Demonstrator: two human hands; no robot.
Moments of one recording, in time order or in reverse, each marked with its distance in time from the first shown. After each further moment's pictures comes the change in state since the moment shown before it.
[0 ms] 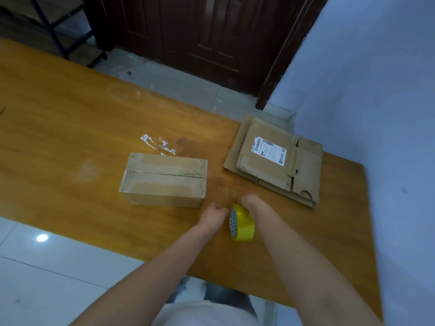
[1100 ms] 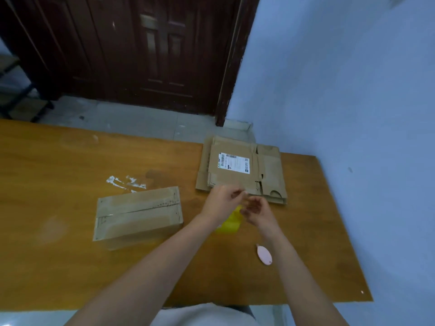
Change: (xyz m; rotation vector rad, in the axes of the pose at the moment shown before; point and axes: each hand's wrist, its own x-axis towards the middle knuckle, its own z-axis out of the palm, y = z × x) left_hand -0.031 0.101 0.017 0.366 -0.087 0.976; right_hand -0.061 0.077 -0.042 0.857 0.197 -0.541
